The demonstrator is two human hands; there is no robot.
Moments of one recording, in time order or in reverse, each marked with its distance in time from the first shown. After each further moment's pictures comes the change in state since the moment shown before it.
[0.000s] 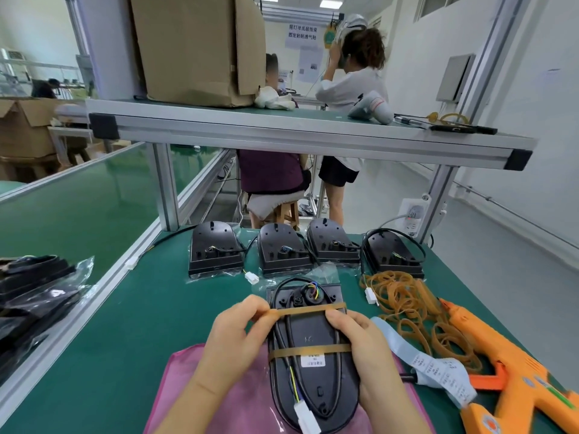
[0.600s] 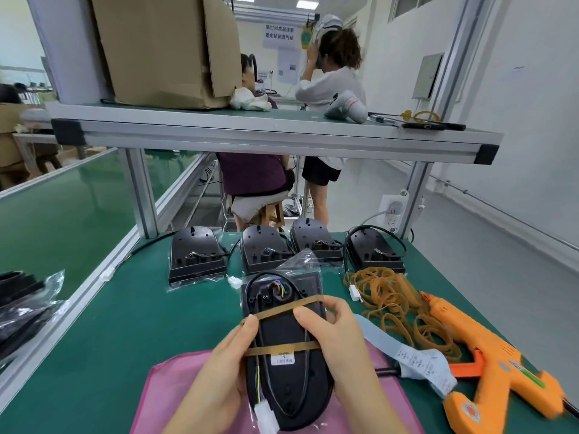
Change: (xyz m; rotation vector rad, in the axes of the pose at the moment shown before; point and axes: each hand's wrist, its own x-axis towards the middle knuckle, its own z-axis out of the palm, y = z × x) left_hand -0.008 0.031 0.016 -1.012 -0.149 -0.895; right_hand -0.002 0.000 0.010 -0.219 -0.002 -0.143
